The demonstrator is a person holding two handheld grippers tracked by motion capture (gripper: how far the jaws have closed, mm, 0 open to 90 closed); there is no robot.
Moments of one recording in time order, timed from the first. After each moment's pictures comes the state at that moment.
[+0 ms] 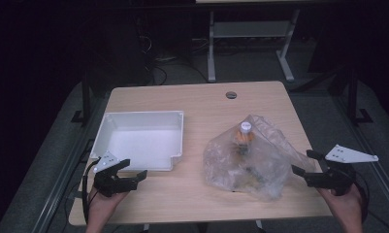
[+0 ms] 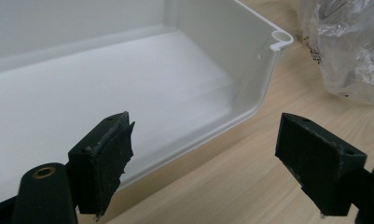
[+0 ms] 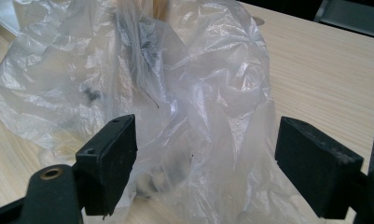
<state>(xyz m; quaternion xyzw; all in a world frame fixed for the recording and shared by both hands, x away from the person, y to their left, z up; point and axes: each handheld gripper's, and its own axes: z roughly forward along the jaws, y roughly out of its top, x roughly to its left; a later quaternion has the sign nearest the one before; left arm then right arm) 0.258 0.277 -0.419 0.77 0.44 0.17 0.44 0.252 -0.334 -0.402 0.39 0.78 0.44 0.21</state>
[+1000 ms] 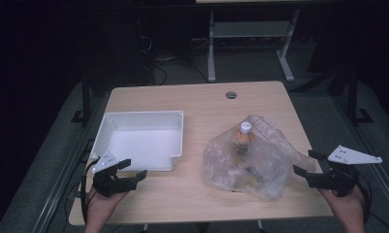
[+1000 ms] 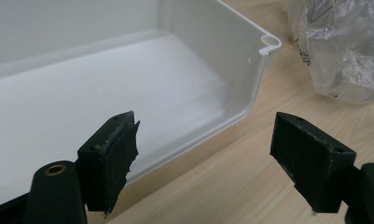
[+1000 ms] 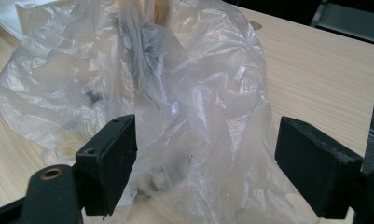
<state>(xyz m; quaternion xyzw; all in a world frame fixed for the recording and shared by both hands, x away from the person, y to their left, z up) 0.256 0.277 -0.412 0.77 0.43 0.17 0.45 0.247 -0.336 -0.398 0.39 0.78 0.45 0.22</state>
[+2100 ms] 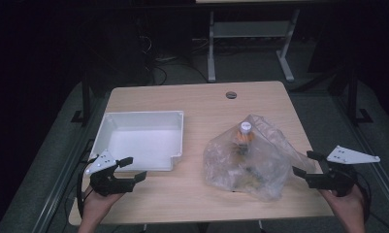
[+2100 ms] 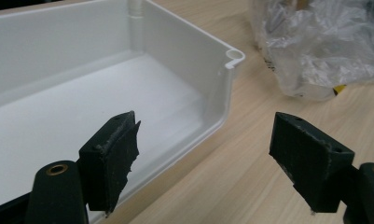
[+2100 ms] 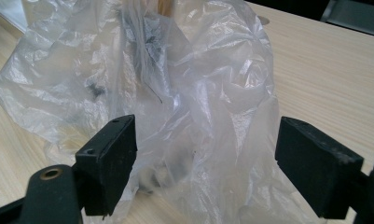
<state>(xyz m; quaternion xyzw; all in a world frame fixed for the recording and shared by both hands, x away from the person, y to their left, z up) 0.254 0.281 -0.404 0.78 0.35 0.15 0.49 0.250 -0.338 -0.403 0.38 0.78 0.45 0.20</state>
